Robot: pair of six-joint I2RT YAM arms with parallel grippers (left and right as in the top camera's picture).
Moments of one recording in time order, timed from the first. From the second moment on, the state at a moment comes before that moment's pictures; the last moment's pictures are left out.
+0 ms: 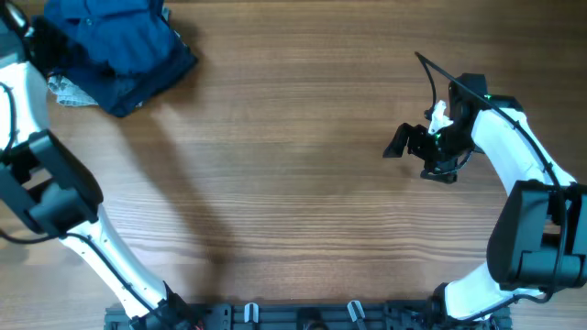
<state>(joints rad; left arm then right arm) 0.49 2.30 2.00 -0.40 0.22 -0.49 -0.08 1.77 1.17 -0.98 -0.37 0.26</state>
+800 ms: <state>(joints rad) 0.26 2.31 2.00 -0.44 0.26 -0.45 -0.08 1.77 1.17 -0.98 -0.37 0.26</state>
